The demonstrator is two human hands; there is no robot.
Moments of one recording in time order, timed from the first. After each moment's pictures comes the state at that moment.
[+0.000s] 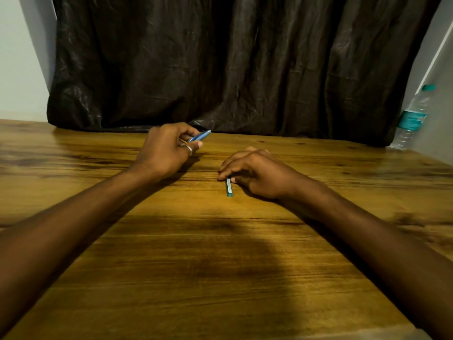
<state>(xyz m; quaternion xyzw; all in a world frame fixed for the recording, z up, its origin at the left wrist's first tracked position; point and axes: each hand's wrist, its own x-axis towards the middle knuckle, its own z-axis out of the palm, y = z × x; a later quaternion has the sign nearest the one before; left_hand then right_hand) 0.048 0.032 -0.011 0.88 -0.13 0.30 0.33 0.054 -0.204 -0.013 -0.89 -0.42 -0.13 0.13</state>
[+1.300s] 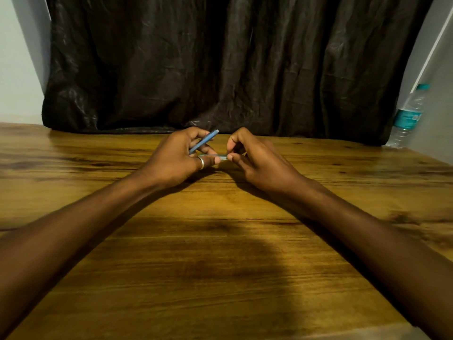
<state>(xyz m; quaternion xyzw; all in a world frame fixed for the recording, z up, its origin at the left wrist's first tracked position) 0.041 0.011 -0.015 0.84 -0.21 0.17 0.48 0.056 -0.203 -0.011 -0.85 -0.38 -0.24 0.27</state>
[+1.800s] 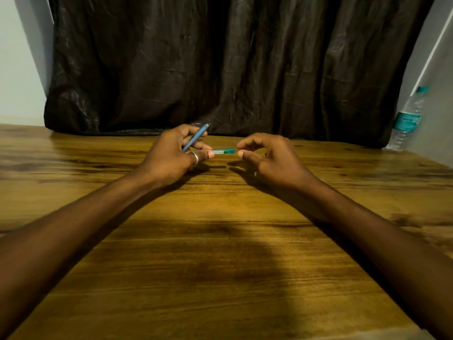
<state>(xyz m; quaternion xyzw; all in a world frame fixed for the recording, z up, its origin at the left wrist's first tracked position) 0.048 0.022 -0.014 0.83 -0.18 0.20 0.50 0.065 -0.214 -0.013 -0.84 -0.27 -0.25 0.39</state>
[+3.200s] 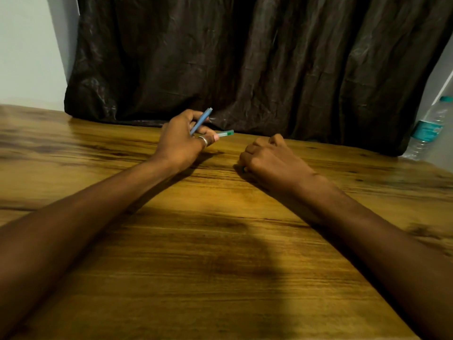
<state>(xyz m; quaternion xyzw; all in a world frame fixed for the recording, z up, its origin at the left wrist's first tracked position) 0.045 0.027 -0.007 0.82 -0.09 0.29 0.49 0.051 -0.186 -0.005 -0.86 -0.36 -0.30 -0.18</state>
